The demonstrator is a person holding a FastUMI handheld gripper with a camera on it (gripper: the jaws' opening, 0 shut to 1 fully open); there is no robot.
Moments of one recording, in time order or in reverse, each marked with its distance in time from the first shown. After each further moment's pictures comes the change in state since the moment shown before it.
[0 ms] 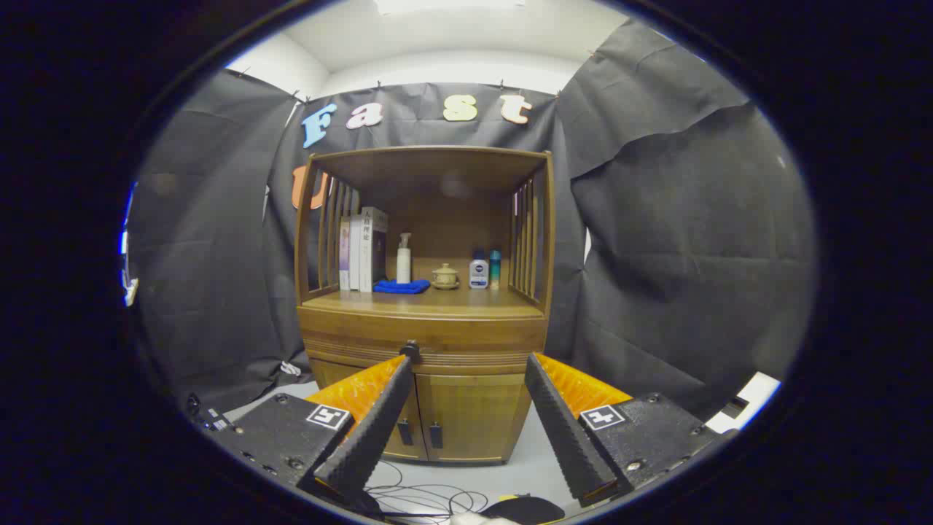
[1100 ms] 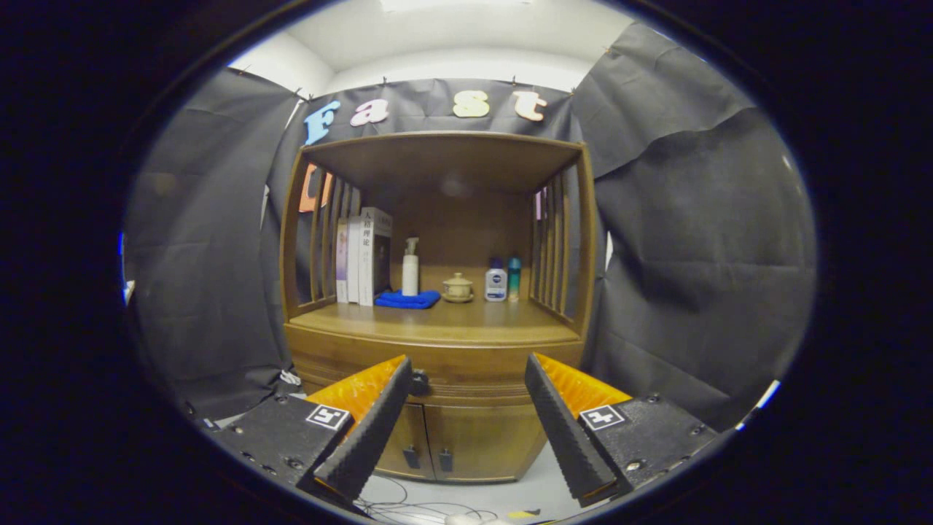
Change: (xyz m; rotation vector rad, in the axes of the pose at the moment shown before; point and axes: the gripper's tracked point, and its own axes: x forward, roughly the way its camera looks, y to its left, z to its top) arm 0.120 0.044 0.017 0.008 -0.008 0.061
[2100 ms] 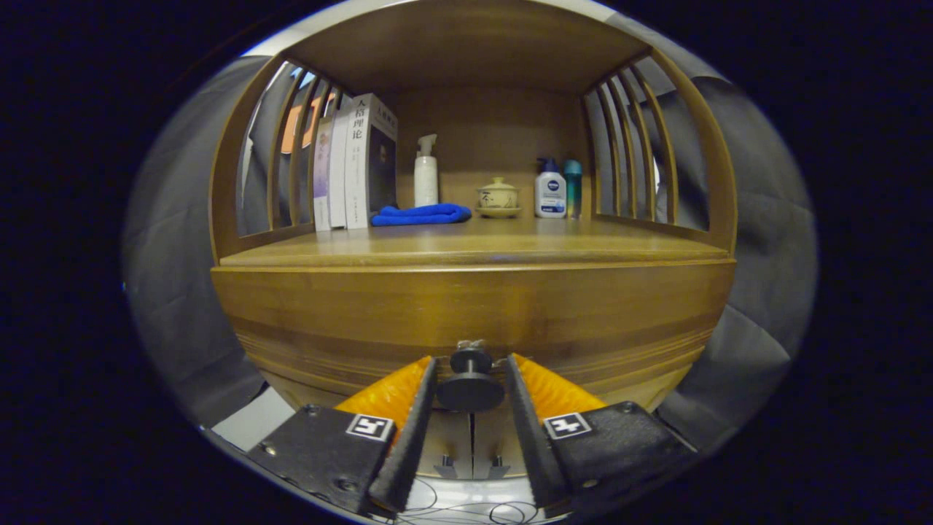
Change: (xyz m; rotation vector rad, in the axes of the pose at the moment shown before) arm 0.176 0.062 -0.124 0.009 0.218 -0.004
